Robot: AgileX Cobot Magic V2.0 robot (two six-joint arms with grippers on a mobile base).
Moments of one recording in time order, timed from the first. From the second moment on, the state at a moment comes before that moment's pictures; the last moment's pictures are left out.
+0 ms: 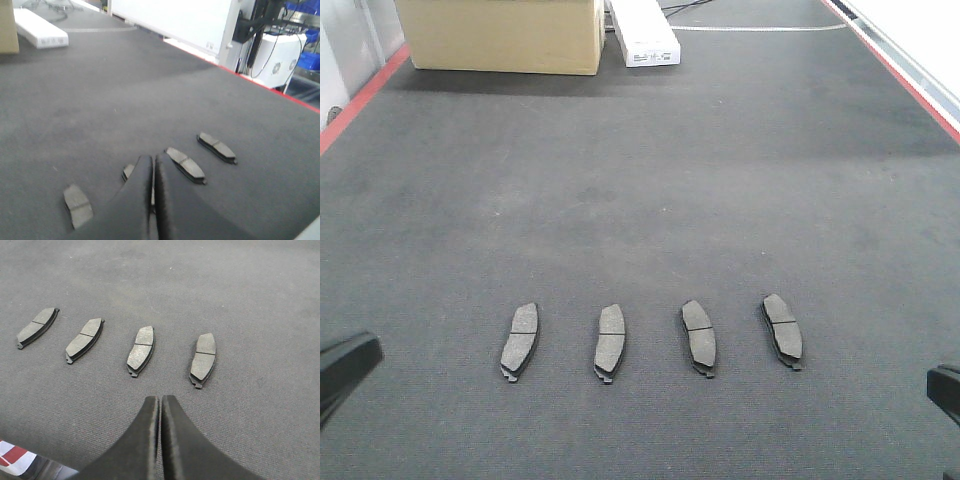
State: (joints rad) left arm -0.57 0.47 -0.40 -0.07 0.18 -0.12; right arm 0.41 0.50 -0.55 -0.10 0.66 0.16
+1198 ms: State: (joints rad) left arm 0.05 -0.01 0.03 0.00 0.25 -0.05; right arm 0.41 0.50 -0.55 -0.10 0.66 0.16
